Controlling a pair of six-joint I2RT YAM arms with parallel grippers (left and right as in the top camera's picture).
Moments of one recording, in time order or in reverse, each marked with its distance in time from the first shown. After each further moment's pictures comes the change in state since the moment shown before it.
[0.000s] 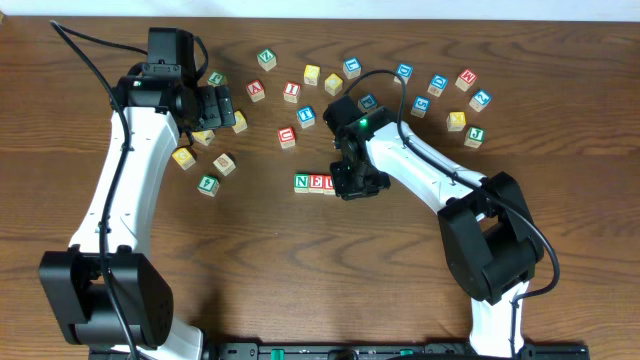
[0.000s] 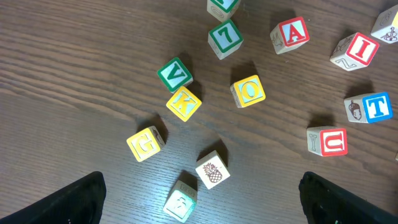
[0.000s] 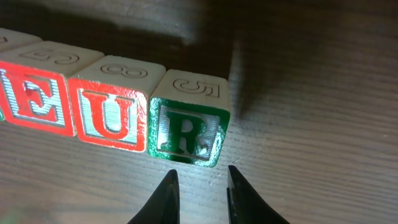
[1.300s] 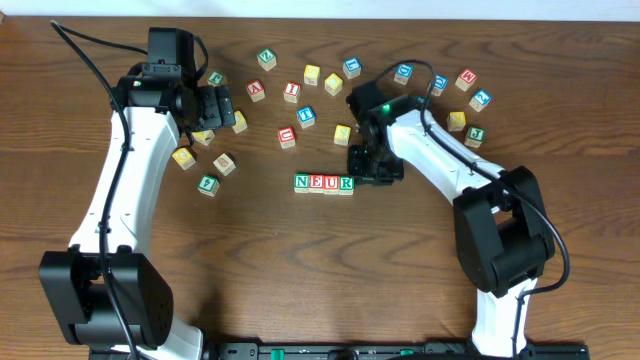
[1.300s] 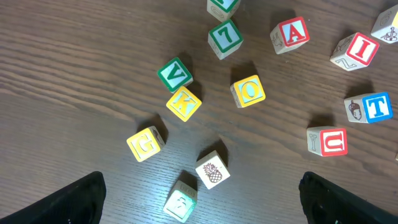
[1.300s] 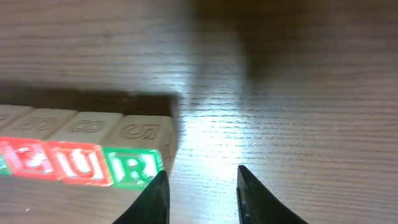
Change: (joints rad) left arm 0.000 0.000 0.000 0.000 0.000 0.000; right arm -0.100 0.000 0.041 -0.016 -0.028 0.088
